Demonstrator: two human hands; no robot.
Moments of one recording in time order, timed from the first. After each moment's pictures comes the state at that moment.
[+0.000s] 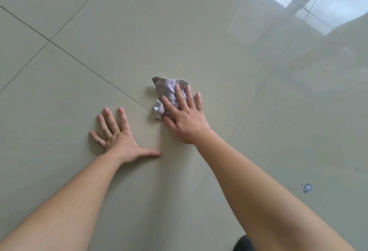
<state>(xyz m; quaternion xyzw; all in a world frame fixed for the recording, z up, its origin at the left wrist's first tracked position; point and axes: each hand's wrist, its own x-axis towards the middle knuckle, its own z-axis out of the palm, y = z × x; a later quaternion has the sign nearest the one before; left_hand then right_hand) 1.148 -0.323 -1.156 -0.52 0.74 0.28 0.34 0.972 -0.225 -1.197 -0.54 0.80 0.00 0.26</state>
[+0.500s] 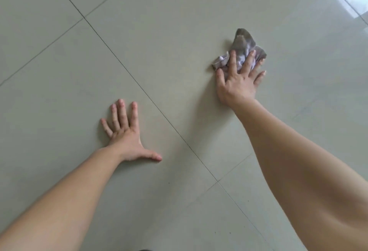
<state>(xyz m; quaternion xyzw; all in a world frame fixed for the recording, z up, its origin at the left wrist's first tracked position) 1.141 -0.330 -1.158 -0.53 0.71 0.27 0.37 0.838 -0.304 -1.204 -0.38 0.90 0.00 0.23</state>
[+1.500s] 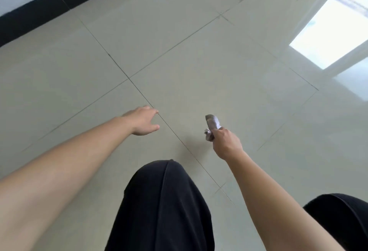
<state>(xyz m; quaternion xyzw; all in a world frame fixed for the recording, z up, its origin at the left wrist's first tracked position) 1.132 -0.410 -1.009 -0.42 0.83 0.20 0.30 0.915 -0.226 -1.078 -0.49 0.81 0.05 0.31</state>
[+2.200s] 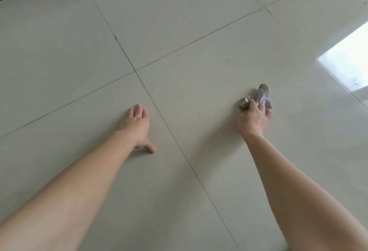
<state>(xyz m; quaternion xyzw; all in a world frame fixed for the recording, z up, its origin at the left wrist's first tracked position) 1.153 -0.471 -1.149 -0.55 0.75 0.17 0.32 0.841 -0.381 -1.187 -0.32 0.92 -0.13 0.17</state>
